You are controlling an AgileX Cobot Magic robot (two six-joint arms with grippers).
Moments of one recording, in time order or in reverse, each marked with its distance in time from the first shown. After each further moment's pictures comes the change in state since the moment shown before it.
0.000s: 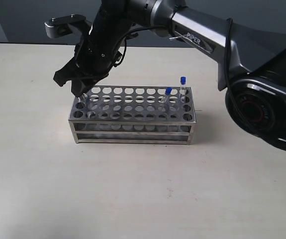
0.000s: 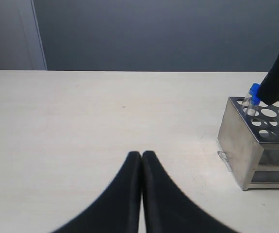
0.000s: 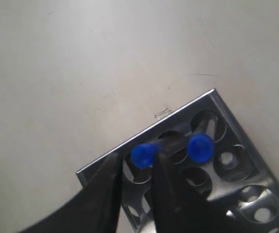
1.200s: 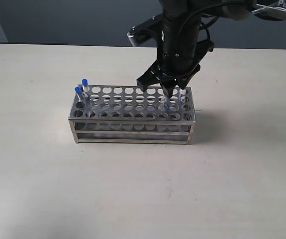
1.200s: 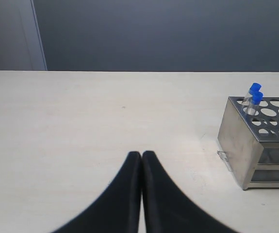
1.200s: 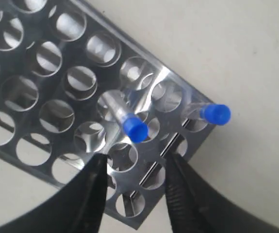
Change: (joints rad) left arm 0.000 0.000 0.000 0.000 0.000 0.000; right arm -0.089 -0.390 0.579 -0.569 0.007 0.385
